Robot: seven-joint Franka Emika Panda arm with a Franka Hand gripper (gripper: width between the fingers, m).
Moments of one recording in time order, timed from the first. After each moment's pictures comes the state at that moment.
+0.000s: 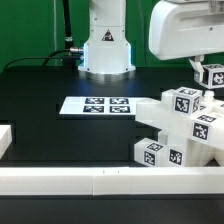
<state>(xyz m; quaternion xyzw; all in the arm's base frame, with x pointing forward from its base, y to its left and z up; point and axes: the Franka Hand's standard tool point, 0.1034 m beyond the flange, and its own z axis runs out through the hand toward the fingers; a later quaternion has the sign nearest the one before) 0.574 0.125 0.128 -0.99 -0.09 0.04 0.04</state>
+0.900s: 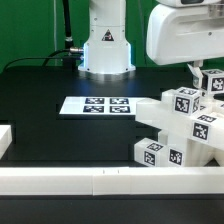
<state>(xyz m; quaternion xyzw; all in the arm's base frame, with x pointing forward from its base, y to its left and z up) 0.586 0.121 0.124 -0.99 -0.09 0.04 0.04</state>
